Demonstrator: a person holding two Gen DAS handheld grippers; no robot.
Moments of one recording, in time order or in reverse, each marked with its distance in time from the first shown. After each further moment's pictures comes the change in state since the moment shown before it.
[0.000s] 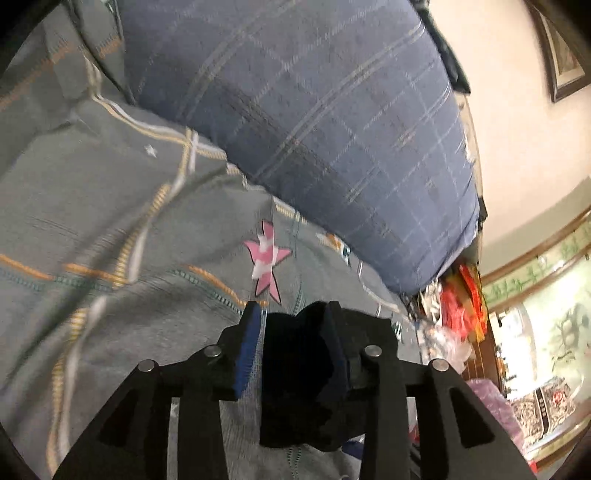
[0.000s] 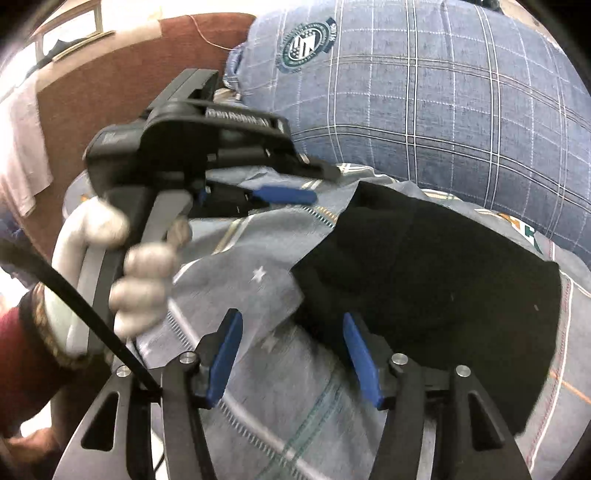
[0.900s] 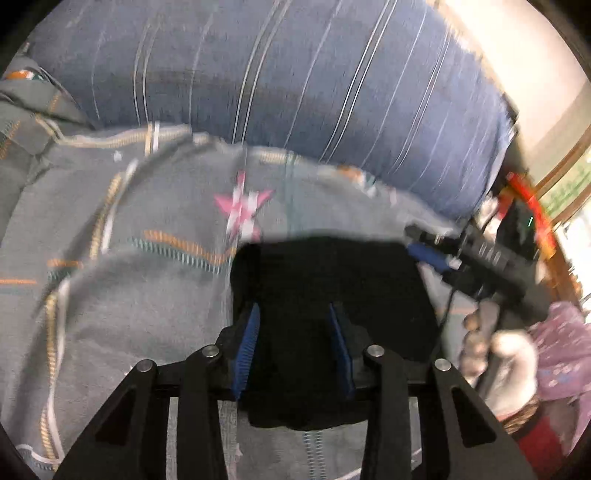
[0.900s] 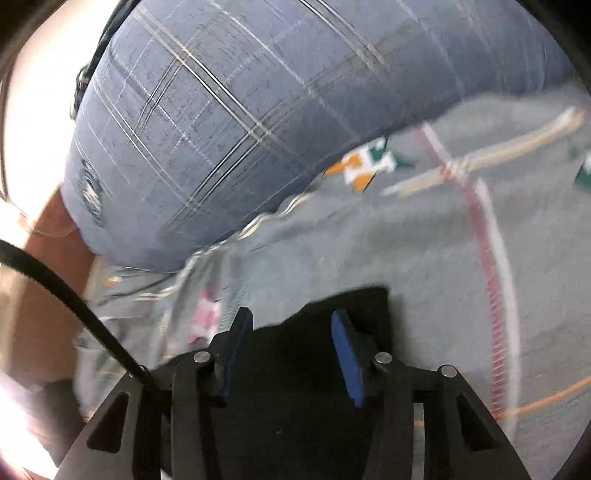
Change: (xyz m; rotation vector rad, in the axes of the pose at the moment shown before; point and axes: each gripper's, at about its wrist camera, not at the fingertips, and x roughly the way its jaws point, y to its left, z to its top) left arm 0.045 -0.077 -0.042 0.291 0.126 0.245; right arm 0.005 -0.239 0.025 0.752 -0.073 -0.049
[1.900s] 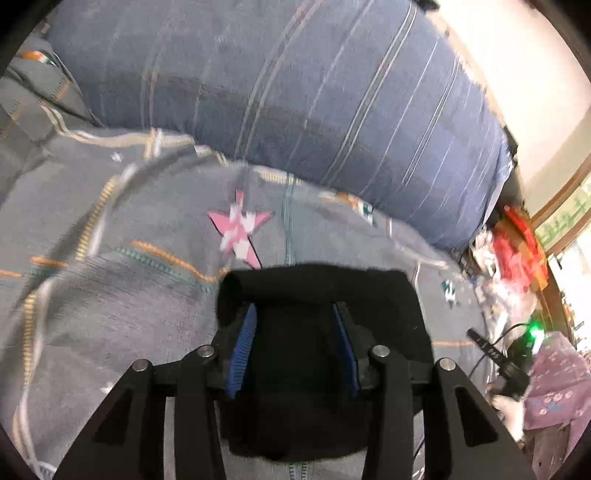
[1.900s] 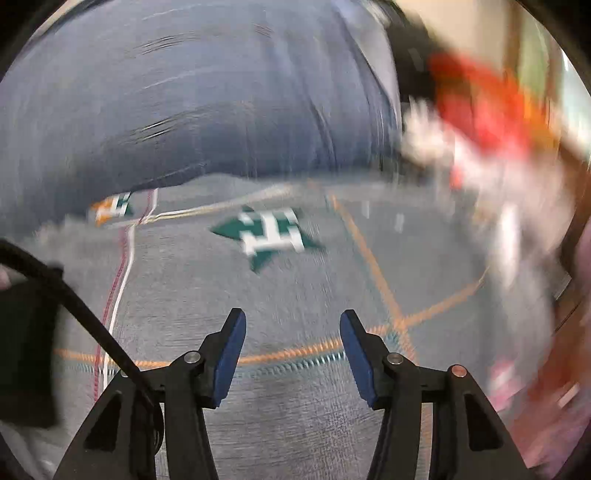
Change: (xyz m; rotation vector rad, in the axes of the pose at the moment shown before) left arm 0.009 0.009 -0.001 -0.065 -0.087 -0.003; right arm -0.143 -0.149 -0.033 -0.073 -0.216 -0.694
